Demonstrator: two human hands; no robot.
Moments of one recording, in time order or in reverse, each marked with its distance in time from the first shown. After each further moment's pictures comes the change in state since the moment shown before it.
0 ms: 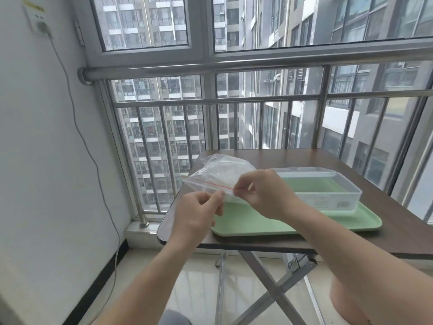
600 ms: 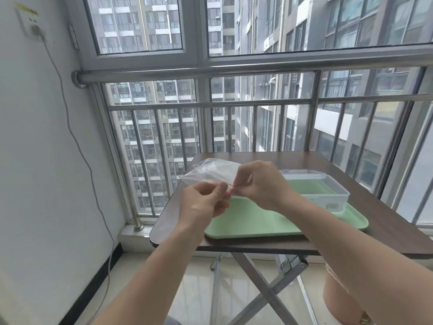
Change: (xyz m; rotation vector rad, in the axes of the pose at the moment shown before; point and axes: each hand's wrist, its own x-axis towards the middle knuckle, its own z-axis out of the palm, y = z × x) left_hand 0.018 0.013 0.026 -0.478 -0.079 -0.172; right_hand 0.006 -0.001 -0.023 0.044 0.024 0.027
